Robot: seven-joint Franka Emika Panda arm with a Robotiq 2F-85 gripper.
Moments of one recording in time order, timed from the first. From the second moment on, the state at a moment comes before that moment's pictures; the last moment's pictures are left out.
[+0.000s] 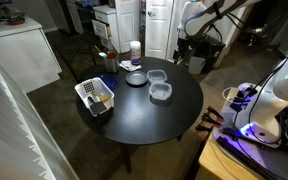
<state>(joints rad) -0.08 0.02 -0.10 -2.35 -0.05 2.41 -0.07</state>
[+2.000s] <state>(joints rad) -0.31 0.83 0.03 -1.56 0.25 2.51 -0.07</state>
